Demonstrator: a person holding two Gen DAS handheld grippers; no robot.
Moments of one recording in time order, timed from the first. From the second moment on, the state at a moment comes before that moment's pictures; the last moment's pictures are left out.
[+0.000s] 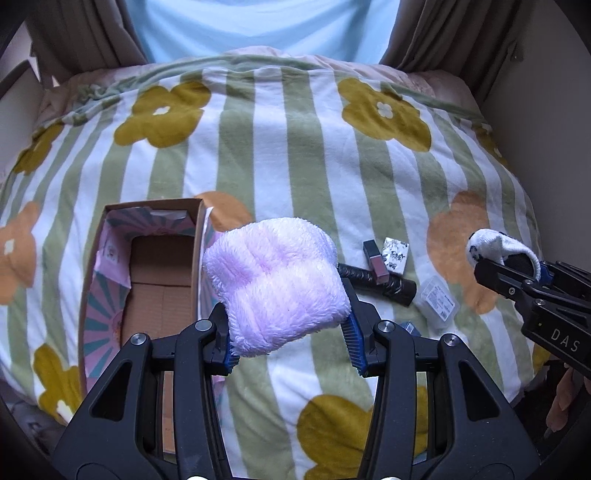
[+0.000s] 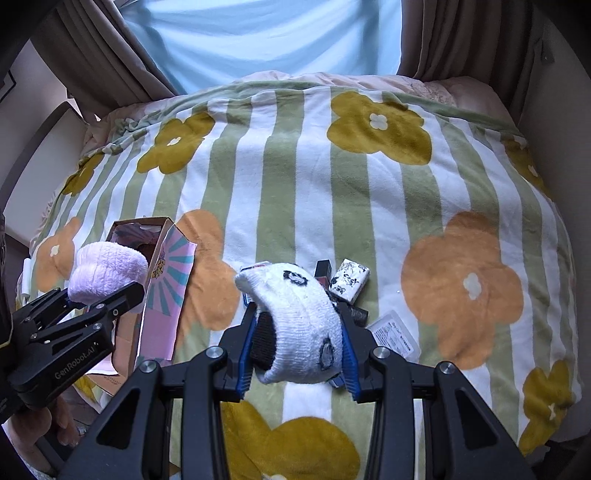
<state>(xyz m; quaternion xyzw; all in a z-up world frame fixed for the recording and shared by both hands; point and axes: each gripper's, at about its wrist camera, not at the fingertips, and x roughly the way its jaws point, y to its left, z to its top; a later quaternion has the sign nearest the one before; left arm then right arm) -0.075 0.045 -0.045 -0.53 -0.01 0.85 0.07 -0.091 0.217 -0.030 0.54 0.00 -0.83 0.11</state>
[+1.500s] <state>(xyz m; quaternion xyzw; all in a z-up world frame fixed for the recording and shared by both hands) -0.001 -0.137 -0.082 -0.56 -0.12 0.82 -0.06 -0.113 -0.014 -0.036 0.54 0.11 -0.79 0.28</state>
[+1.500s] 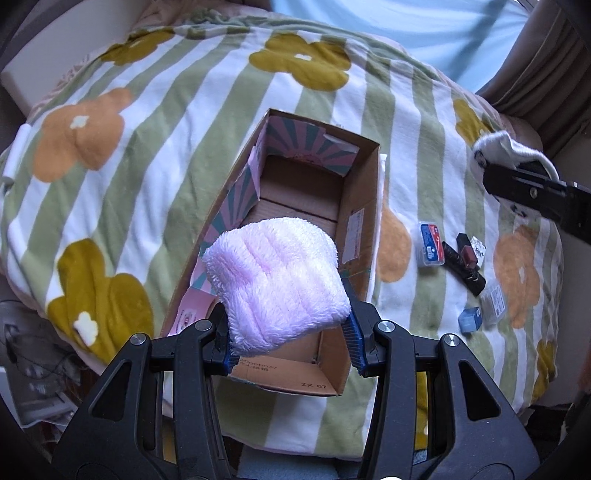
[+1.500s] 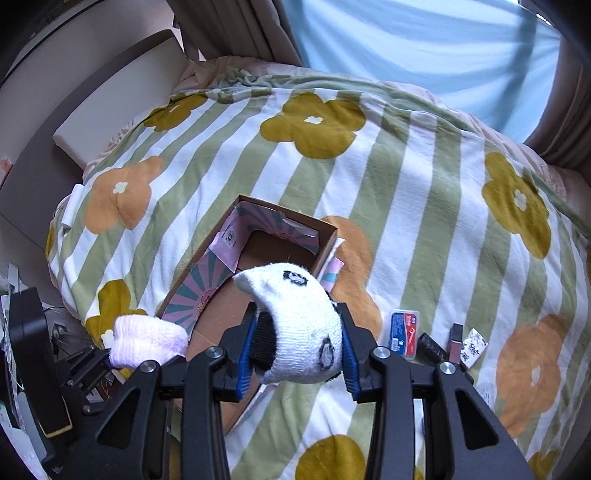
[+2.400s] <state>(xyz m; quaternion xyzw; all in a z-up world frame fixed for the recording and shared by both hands) -0.054 -0.152 -0.226 -0.65 -0.13 0.75 -0.02 -0.171 -0.141 -0.224 0.62 0.20 -0.67 0.35</state>
